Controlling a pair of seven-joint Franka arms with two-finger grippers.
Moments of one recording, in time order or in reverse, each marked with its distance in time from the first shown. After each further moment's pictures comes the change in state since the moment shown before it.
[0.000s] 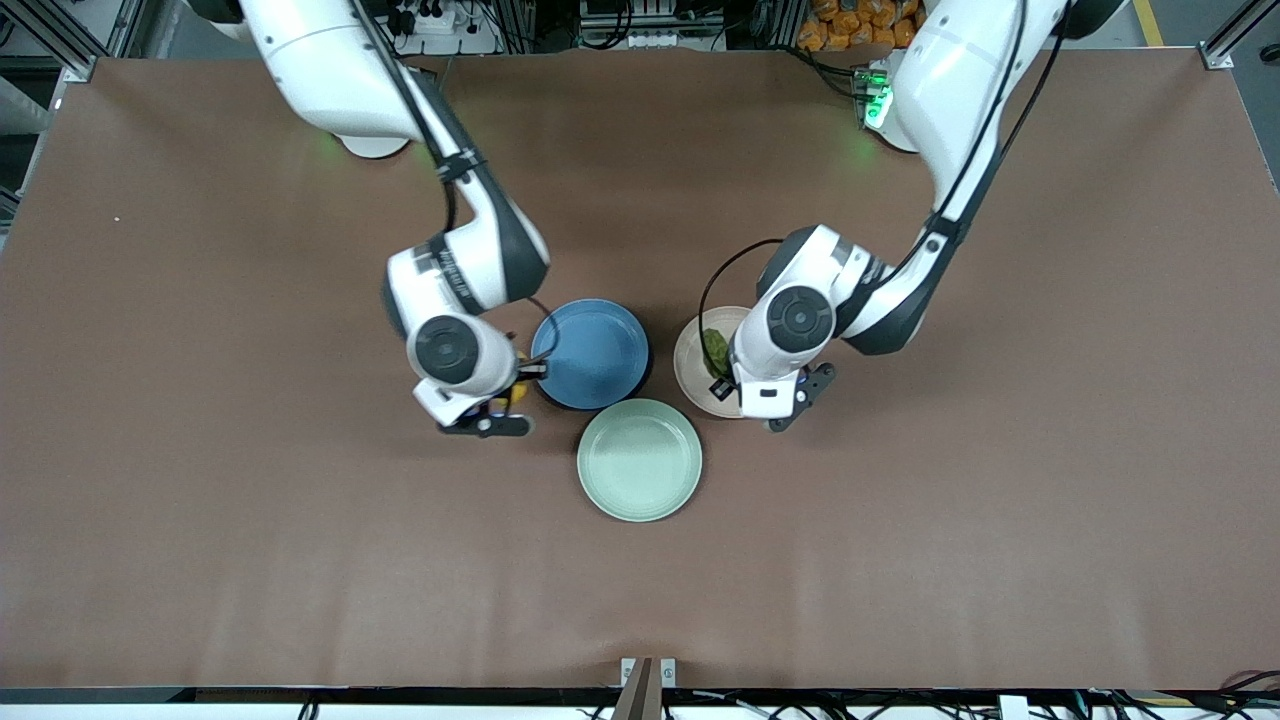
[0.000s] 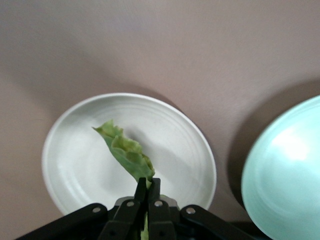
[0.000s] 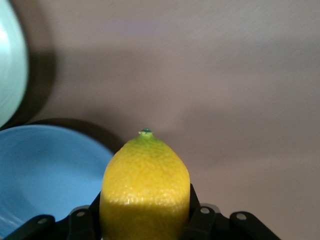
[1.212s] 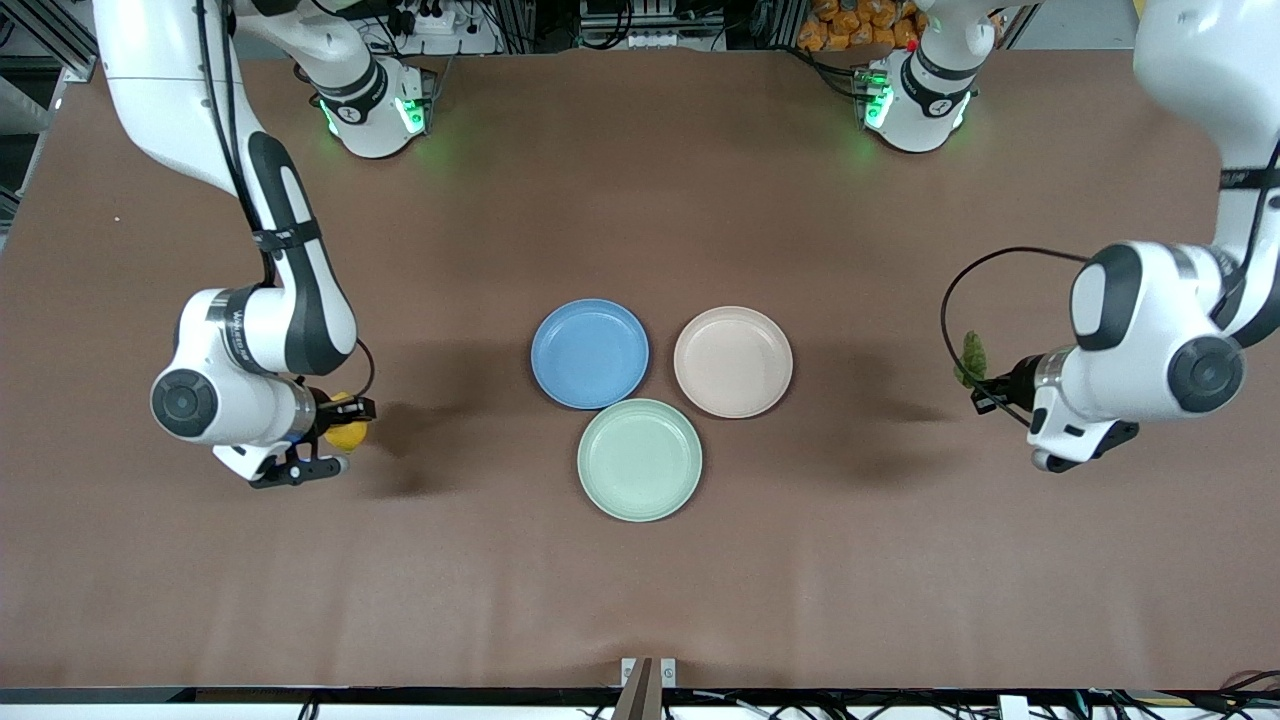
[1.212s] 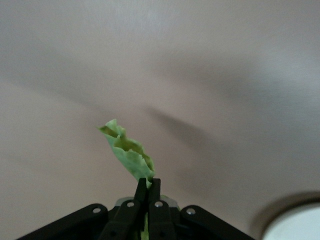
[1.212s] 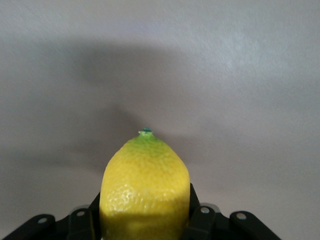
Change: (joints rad) left arm 0.506 -0.092 0.022 -0.062 0.035 -0.243 0.844; right arm -0.293 -0.060 -0.075 -0.221 -0.002 0.219 -0.582
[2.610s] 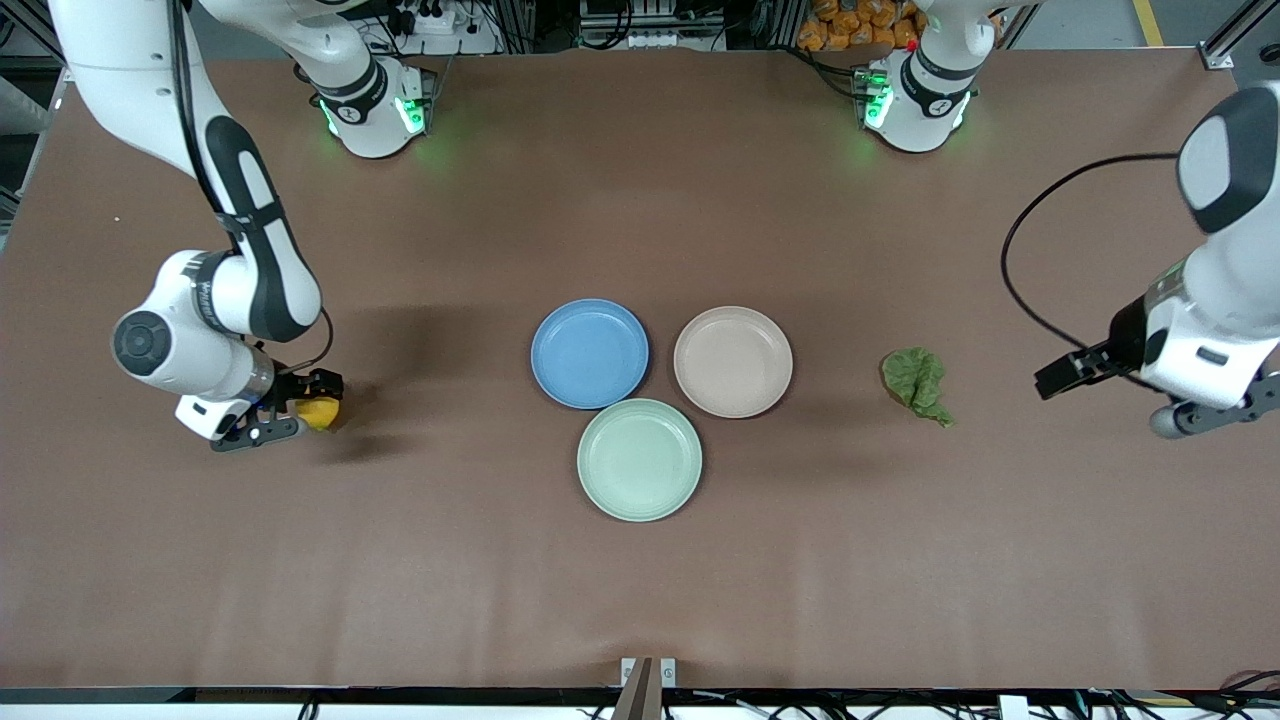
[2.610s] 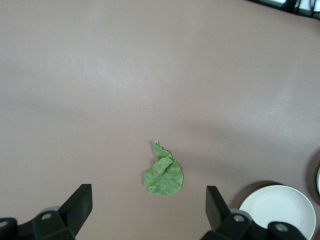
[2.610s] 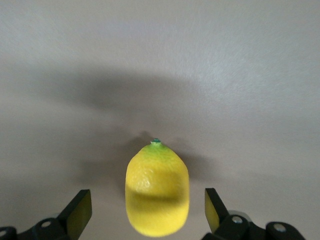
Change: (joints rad) left arm -0.011 -0.283 -0.020 0.160 0.062 -0.093 0.130; right arm -0.085 -0.127 -0.002 -0.224 0.004 0.189 -0.119
